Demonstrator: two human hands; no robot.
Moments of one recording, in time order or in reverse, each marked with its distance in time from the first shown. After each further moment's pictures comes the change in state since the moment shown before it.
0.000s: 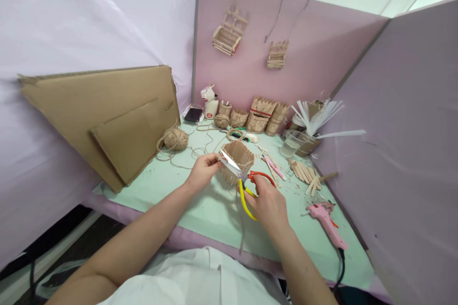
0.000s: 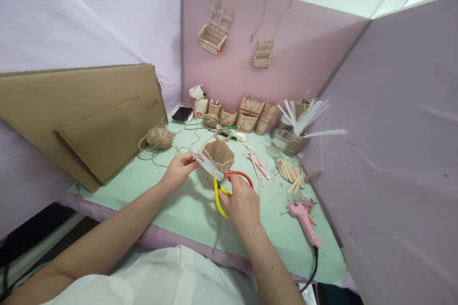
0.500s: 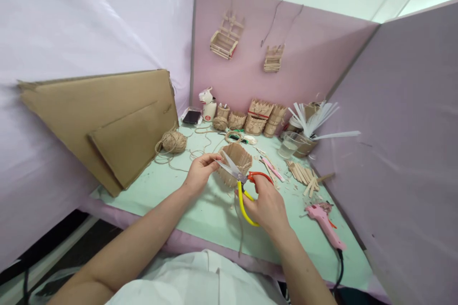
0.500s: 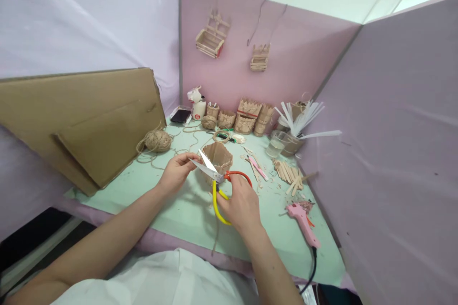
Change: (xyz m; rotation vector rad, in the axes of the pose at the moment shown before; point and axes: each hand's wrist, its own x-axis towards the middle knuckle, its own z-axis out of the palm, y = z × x) left_hand 0.004 -0.012 -0.002 -0.084 0.082 0.031; right_hand 0.003 0.000 -0.005 0.148 0.038 -0.039
